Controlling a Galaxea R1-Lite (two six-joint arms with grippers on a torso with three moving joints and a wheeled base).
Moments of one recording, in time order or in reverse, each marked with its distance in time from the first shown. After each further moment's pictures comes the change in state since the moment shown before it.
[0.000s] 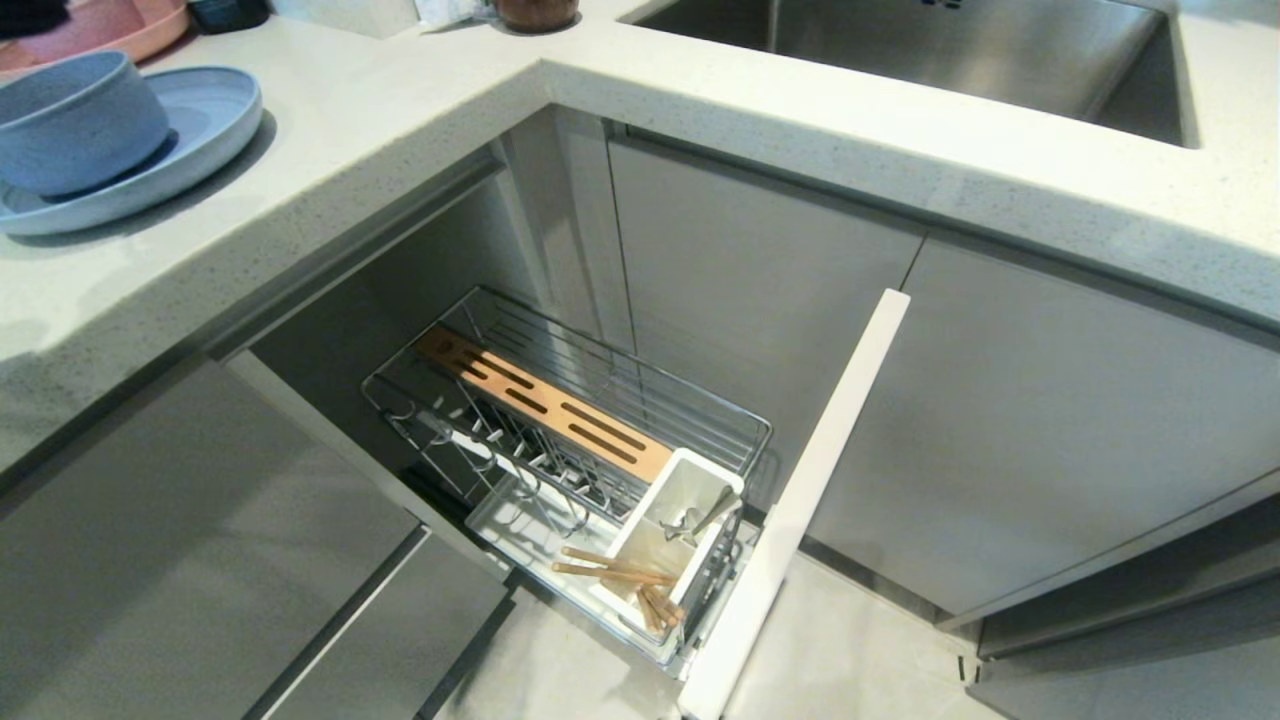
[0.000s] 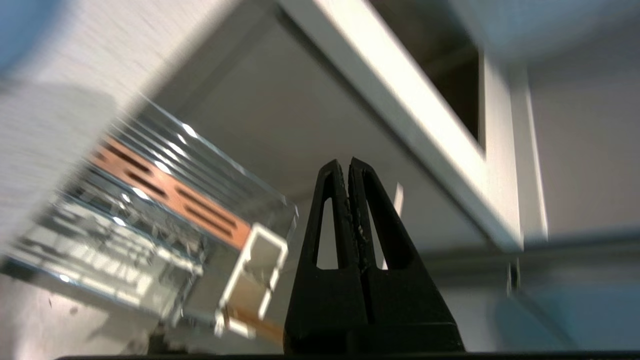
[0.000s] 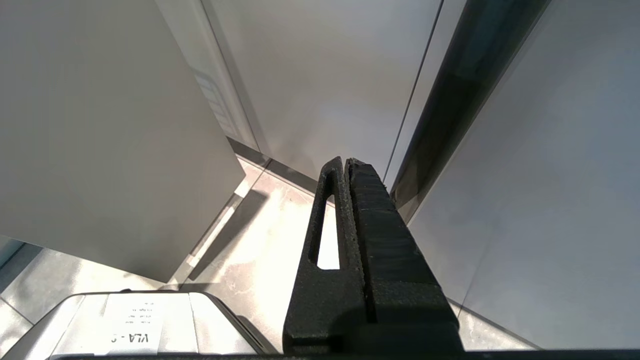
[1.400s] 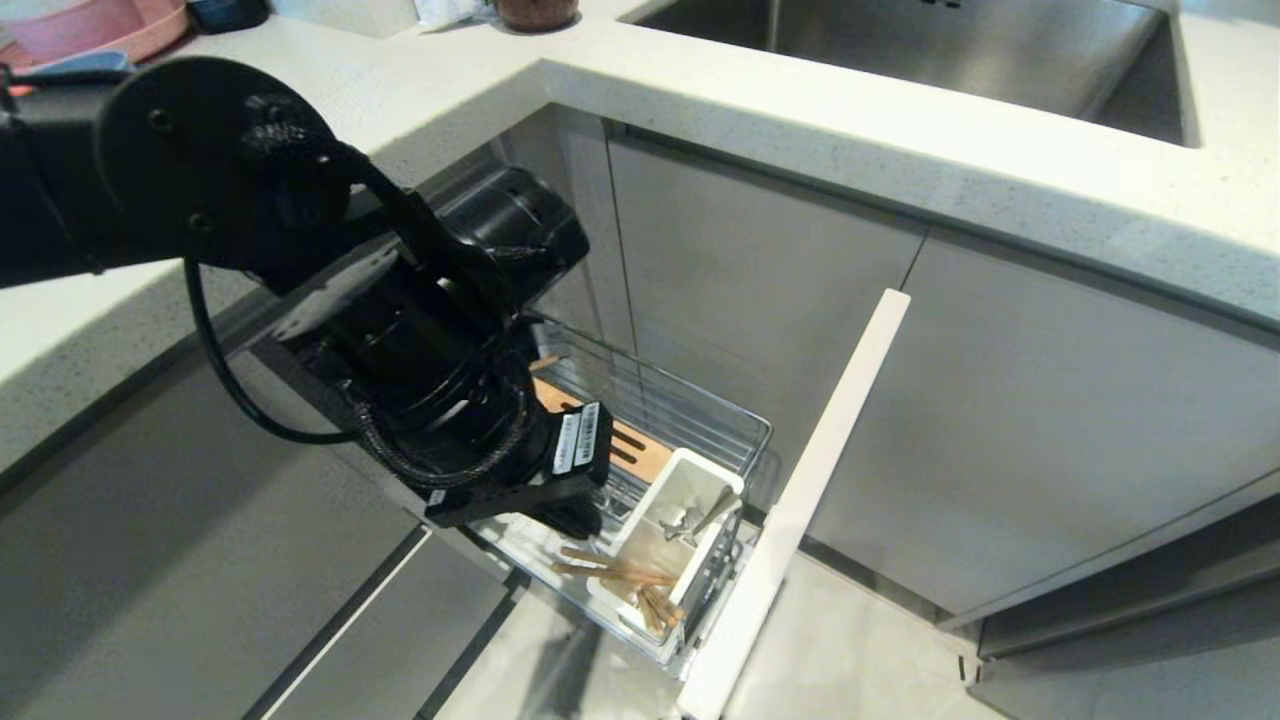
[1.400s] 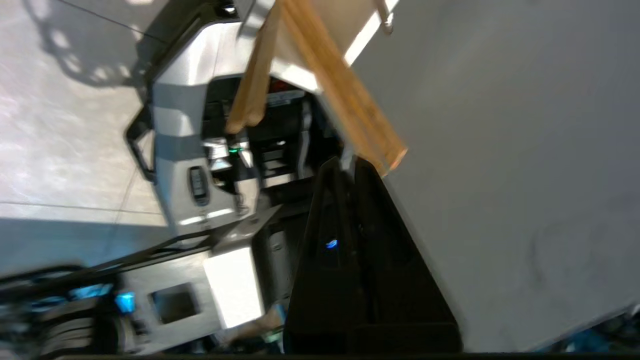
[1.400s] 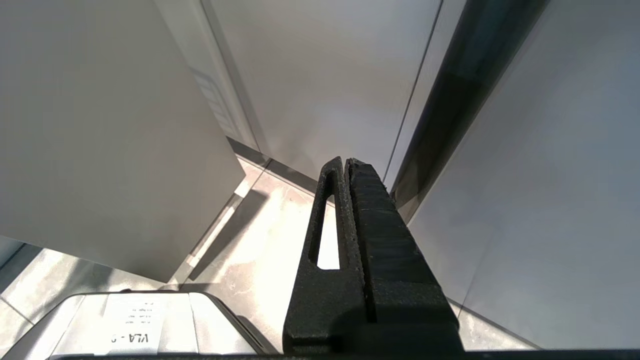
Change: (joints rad) left arm -0.324 0.708 -0.194 0.591 0.012 -0.165; right arm 0.000 0.000 0.000 0.000 0.000 0.000
